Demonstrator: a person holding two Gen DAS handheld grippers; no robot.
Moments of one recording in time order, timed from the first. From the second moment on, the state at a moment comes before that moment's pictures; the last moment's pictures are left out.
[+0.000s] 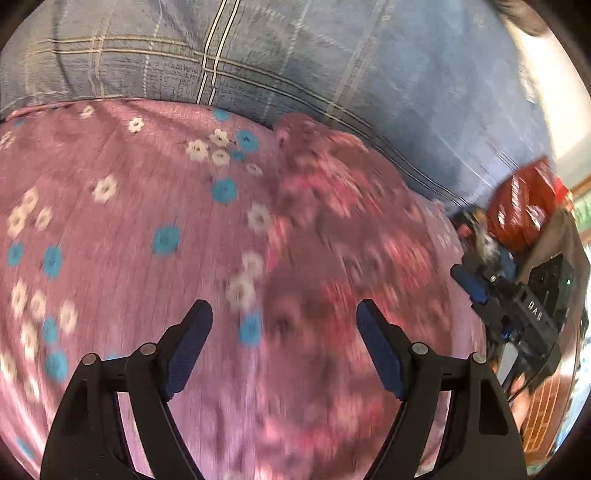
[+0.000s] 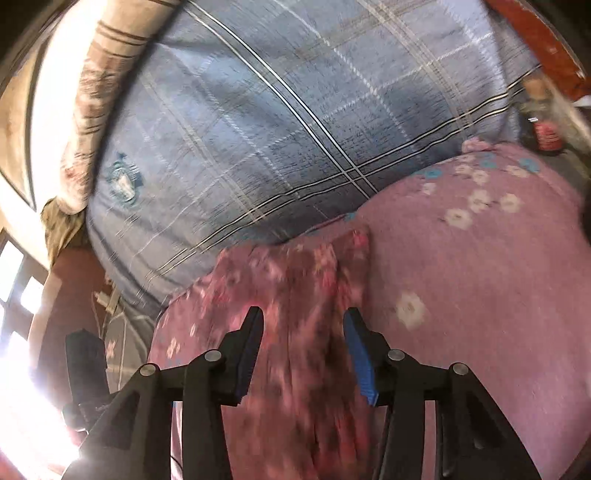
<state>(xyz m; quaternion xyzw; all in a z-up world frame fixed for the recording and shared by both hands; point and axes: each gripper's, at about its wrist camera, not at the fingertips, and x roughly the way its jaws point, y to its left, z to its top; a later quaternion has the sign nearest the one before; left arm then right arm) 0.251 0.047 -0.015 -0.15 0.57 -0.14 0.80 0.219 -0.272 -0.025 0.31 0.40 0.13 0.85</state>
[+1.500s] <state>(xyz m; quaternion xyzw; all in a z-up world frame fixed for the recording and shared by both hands) 0.196 0.043 -0.025 -0.13 0.58 -0.20 0.78 0.147 -0.288 -0.034 0.30 0.39 0.15 0.86</state>
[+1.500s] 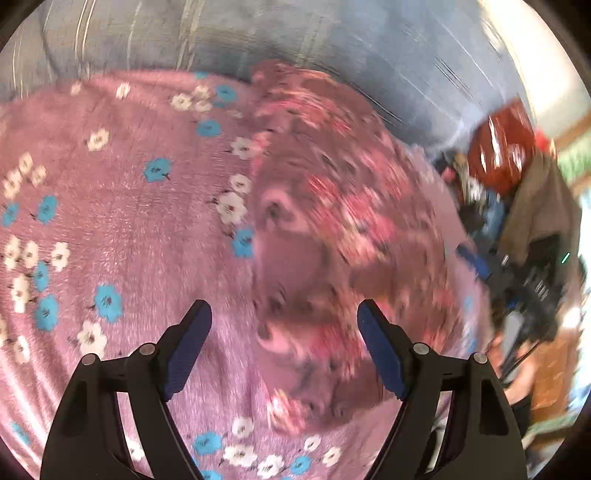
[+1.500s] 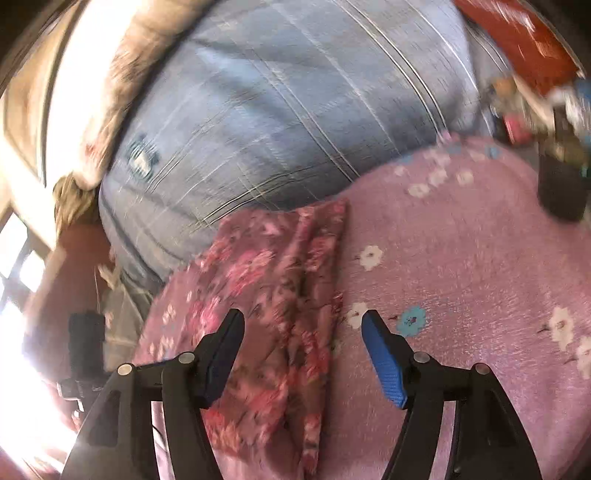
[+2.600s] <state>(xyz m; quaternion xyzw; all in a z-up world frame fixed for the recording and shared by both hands) 0.187 0.048 0.006 -0.17 0.52 -0.21 0.81 0.127 -0.205 -0.006 0.20 0.38 0.20 0.88</state>
